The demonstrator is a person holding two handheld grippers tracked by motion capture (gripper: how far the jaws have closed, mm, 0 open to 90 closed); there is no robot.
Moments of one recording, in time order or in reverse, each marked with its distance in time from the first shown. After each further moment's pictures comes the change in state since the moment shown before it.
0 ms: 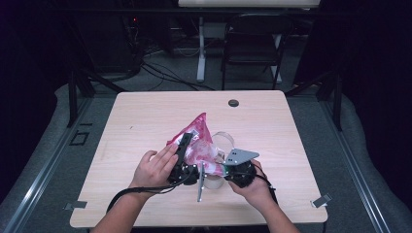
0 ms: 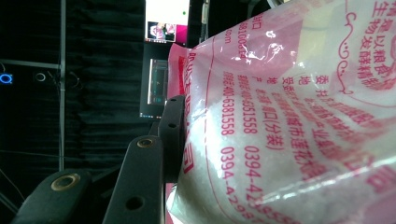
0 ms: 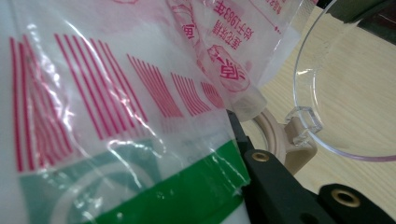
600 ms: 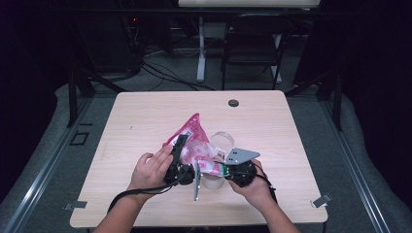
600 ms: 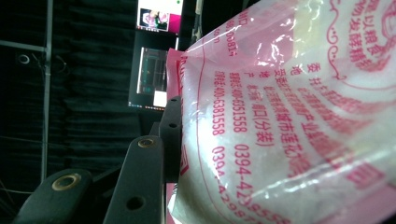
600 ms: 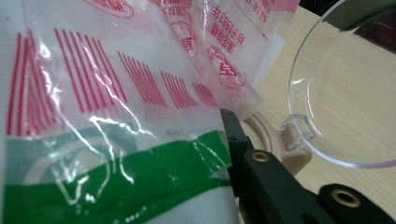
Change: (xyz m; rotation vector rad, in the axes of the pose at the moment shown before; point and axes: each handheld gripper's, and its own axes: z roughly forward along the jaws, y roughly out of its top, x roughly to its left) left arm -0.008 -0.012 0.000 0.040 -0.040 -0.069; right arm 0.000 0.003 -0.002 -0.020 -0.003 -0.001
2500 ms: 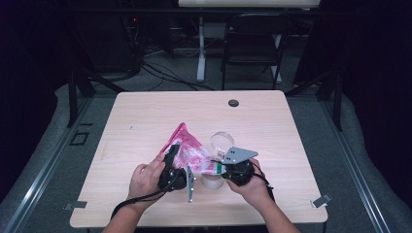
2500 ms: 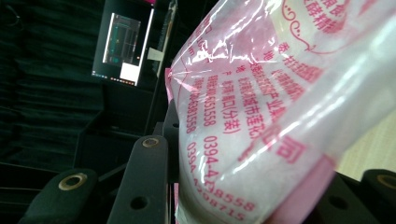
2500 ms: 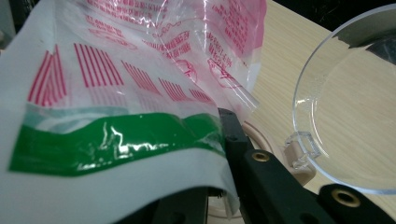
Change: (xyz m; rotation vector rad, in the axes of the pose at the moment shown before) left arm -0.028 -0.020 -0.002 0.079 -0.104 -0.140; right arm 0.003 0.006 0.002 -0.020 0.003 -0.016
